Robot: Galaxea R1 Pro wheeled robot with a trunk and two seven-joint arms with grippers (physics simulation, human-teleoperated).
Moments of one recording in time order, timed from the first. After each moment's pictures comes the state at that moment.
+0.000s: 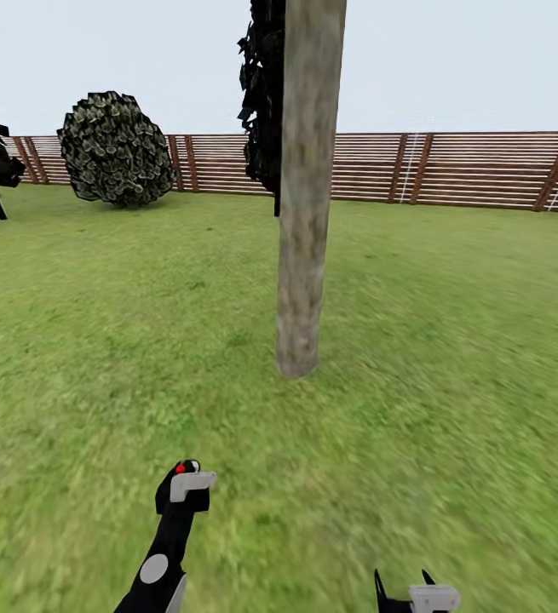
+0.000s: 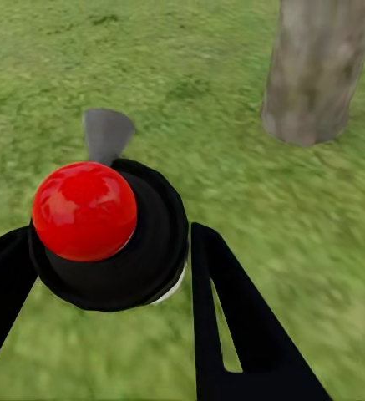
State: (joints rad) left arm -0.23 -0.07 -0.12 -0.99 -0.03 -0.18 0.23; right arm -0.22 -0.02 0.02 -0.30 0.03 -0.74 -0.09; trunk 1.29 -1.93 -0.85
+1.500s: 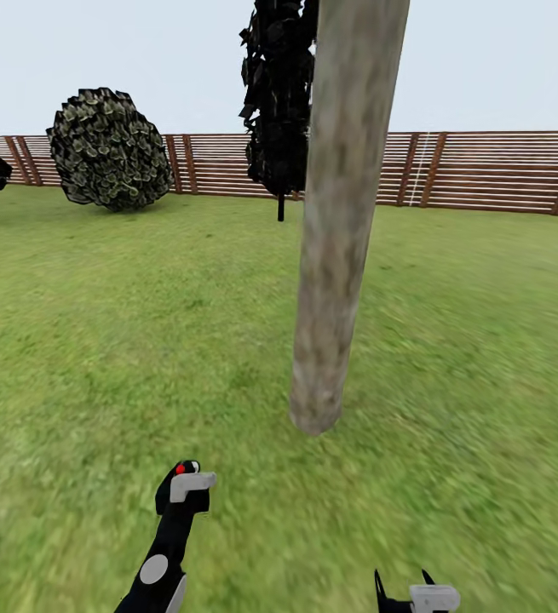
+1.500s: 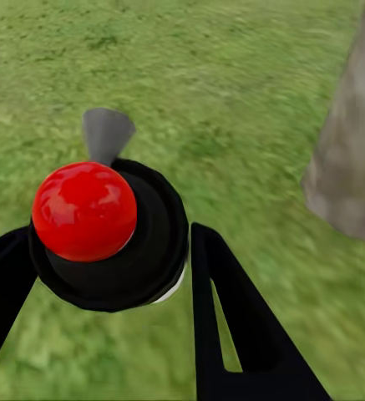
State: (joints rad) left arm -0.23 -0.07 -0.12 -0.99 -0.03 -0.18 0.23; right arm -0.22 -0.02 0.02 -0.30 0.03 -0.74 -0.09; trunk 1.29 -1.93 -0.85
